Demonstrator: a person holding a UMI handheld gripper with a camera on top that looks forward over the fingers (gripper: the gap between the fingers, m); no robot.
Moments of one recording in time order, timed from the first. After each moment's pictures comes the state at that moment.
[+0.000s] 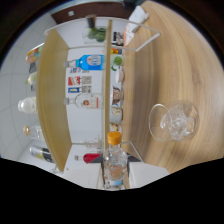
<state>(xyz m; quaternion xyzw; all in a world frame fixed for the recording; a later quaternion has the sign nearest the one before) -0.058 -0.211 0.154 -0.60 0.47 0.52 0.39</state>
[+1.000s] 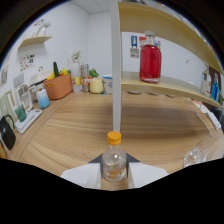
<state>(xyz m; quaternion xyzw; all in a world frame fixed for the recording) -0.205 -0.198 0.025 -0.87 -0.05 0.03 0.48</state>
